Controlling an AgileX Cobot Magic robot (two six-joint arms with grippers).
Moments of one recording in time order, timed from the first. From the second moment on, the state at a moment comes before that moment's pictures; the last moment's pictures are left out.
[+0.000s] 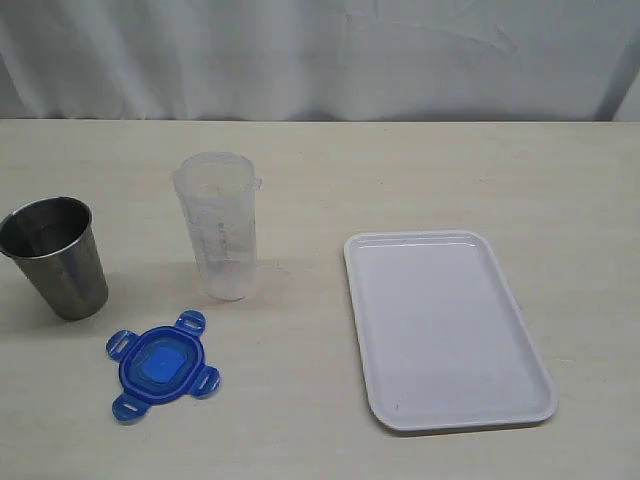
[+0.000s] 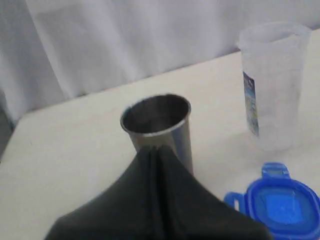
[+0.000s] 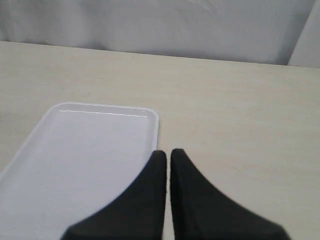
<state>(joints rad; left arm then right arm) -0.05 0.00 0.00 0.11 0.29 0.13 0.09 0.00 0.00 -0.06 0.35 -0.01</state>
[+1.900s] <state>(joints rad) -0.05 1.16 -0.04 0.04 -0.68 -0.04 0.09 0.00 0.00 -0.06 0.35 -0.01</state>
